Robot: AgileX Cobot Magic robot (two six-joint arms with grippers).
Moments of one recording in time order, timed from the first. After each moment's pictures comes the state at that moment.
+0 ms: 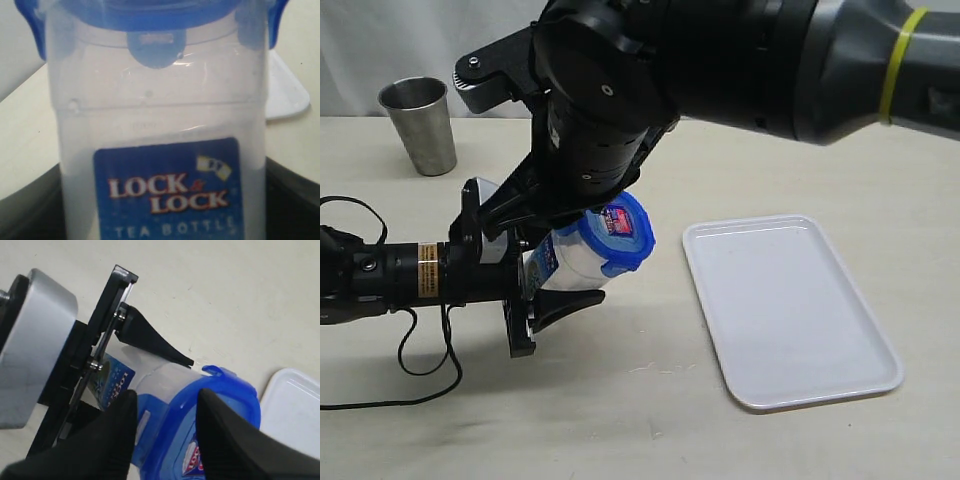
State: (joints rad) left arm -0.06 2.08 -0.74 1.15 -1.18 -0.08; right arm 0.91 1.84 -1.61 -0.36 0.98 0.40
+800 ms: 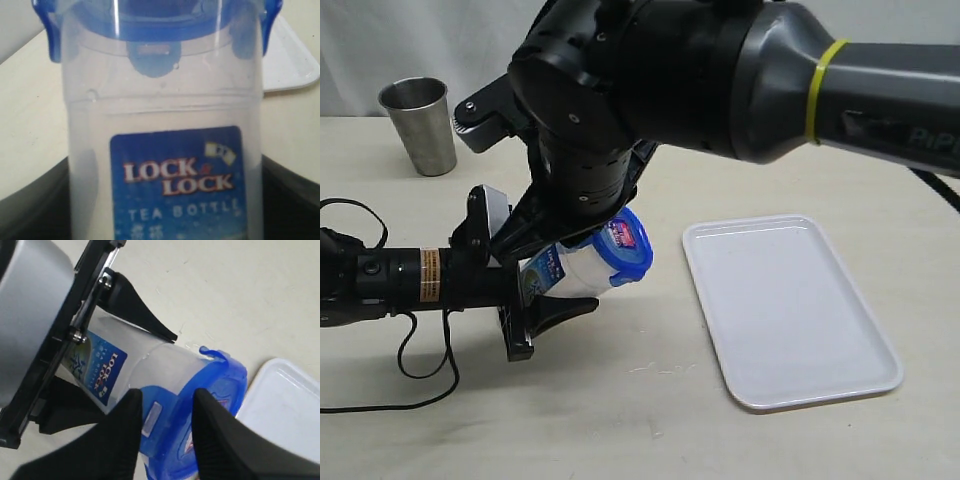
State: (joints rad) left arm -0.06 2.09 -0.74 1.14 -1.10 -0.10; right arm 0.93 1.94 -1.64 -0.38 1.06 0.33
